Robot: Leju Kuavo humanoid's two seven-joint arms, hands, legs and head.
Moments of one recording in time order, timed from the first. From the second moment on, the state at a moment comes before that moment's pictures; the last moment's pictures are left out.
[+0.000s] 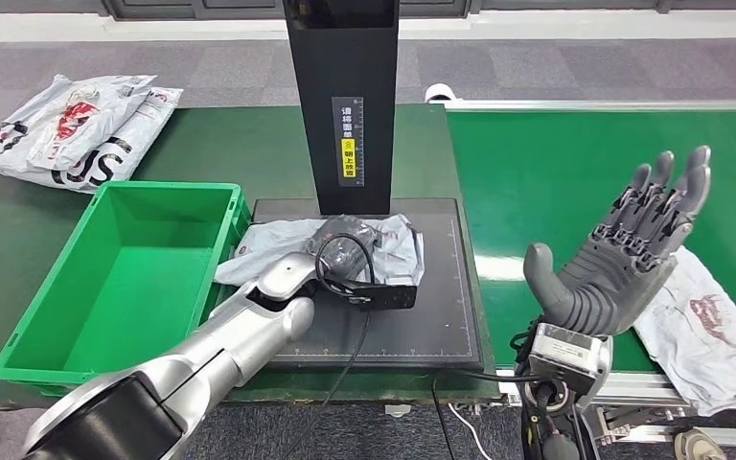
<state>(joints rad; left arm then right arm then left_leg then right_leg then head) -0.87 -0.21 -0.78 -0.42 -0.92 0.27 -0.16 -0.14 0.20 0.16 -1.72 0.55 -0.70 -0.58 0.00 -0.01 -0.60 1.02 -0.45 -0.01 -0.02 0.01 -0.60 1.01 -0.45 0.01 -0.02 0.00</state>
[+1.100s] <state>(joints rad) -0.73 0.17 -0.27 -1.36 -1.14 0.52 -0.05 -0.03 0.20 0.10 -1.83 0.53 -0.70 -0.62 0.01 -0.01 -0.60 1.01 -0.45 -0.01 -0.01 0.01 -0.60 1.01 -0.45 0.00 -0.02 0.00</state>
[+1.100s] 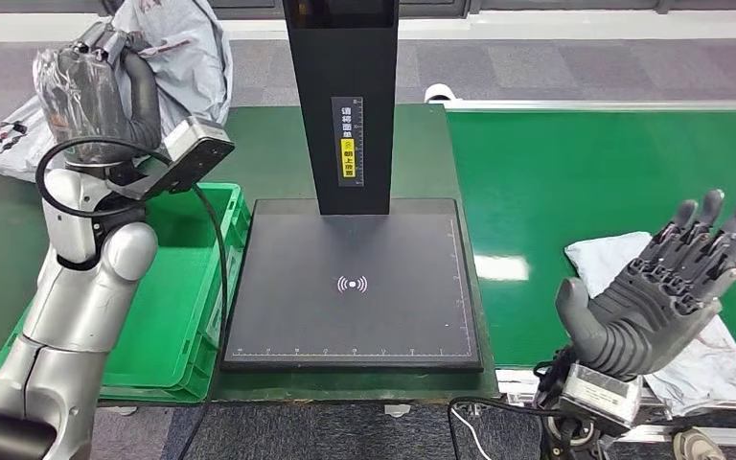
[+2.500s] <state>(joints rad) -0.44 0.25 -0.19 -1.07 -1.23 0.23 0.00 -0.07 0.18 0.07 -1.85 0.58 -0.70 -0.53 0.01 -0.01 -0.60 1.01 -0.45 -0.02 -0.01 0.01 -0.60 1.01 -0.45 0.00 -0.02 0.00</state>
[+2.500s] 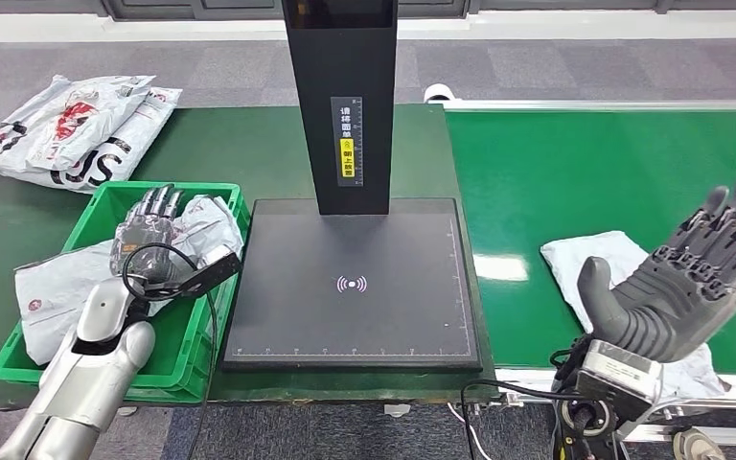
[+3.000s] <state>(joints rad) -0.44 0.24 -0.19 -1.06 -1.15 0.21 -0.04 -0.07 0.18 0.07 -1.85 0.61 -0.70 -0.49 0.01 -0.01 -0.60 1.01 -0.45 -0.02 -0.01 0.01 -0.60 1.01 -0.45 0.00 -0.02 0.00</state>
